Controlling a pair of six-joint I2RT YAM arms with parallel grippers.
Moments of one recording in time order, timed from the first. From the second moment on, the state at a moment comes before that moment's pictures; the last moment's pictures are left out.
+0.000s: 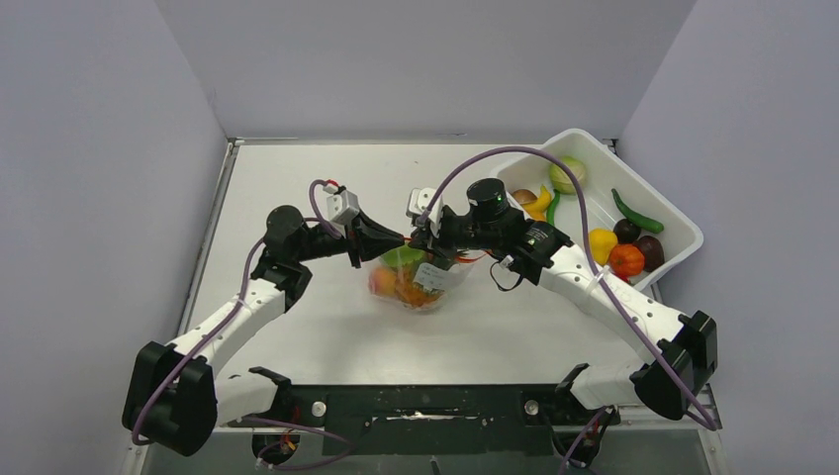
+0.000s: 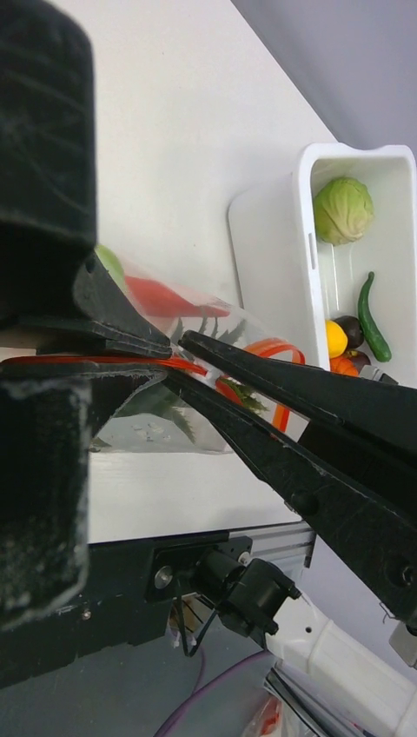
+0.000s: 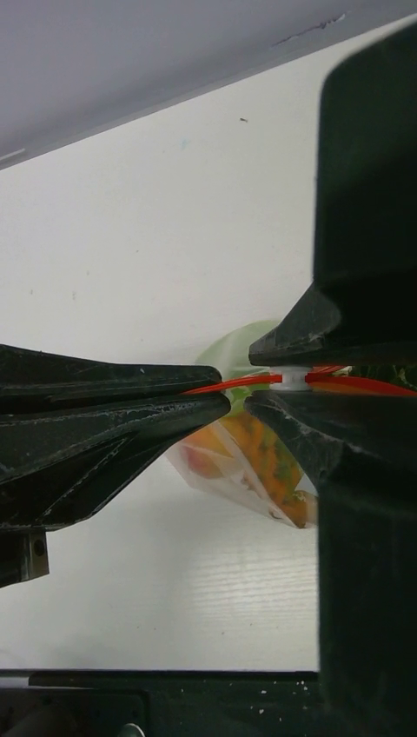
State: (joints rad) left arm -0.39 1.18 0.68 0.61 0.97 -0.23; right arm 0.75 1.33 1.21 -0.32 -0.46 -0.49
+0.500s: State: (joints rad) left arm -0.33 1.12 0.69 0.54 1.00 -0.20; right arm 0.73 1.31 1.19 -0.29 -0.51 -0.49
